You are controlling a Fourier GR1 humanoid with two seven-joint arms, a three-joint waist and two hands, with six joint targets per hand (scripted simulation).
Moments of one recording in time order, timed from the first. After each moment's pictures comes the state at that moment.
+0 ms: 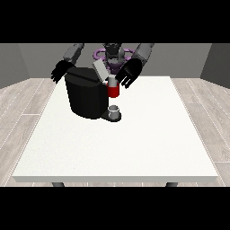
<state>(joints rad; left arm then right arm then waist) -1.17 0.43 0.11 -0.61 -0.68 -0.15 -0.13 -0.31 -0.05 -0.07 -1.37 -0.04 -0.14 -0.08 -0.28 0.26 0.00</state>
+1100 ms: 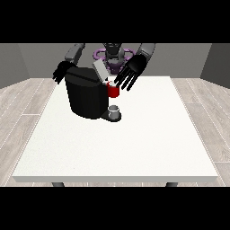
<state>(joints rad) -1.17 0.46 0.06 -0.61 -0.76 -0.22 -0.17 -0.31 -0.03 -0.07 -1.35 -0.03 -0.18 -0.08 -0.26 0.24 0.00</state>
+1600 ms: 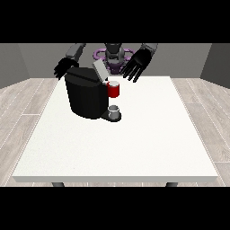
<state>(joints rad) -1.08 0.41 0.07 -0.64 -0.75 -0.21 -0.17 -0.22 -0.03 -0.08 -1.33 -0.05 -0.15 -0.13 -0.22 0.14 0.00</state>
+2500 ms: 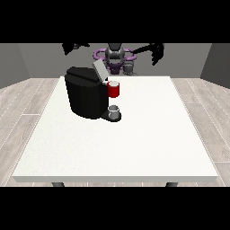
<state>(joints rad) -0.74 0.13 0.34 -0.66 -0.36 -0.21 -0.25 -0.15 -0.12 -0.05 -1.45 -0.07 -0.05 -0.02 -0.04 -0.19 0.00</state>
